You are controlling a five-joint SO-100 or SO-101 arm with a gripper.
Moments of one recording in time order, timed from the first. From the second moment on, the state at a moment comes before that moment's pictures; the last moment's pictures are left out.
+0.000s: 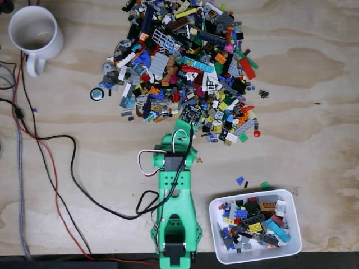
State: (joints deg) arm -1.2 131.1 120.8 77.9 -56.0
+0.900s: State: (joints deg) arm -1.7 114.8 123.3 61.3 -19.3
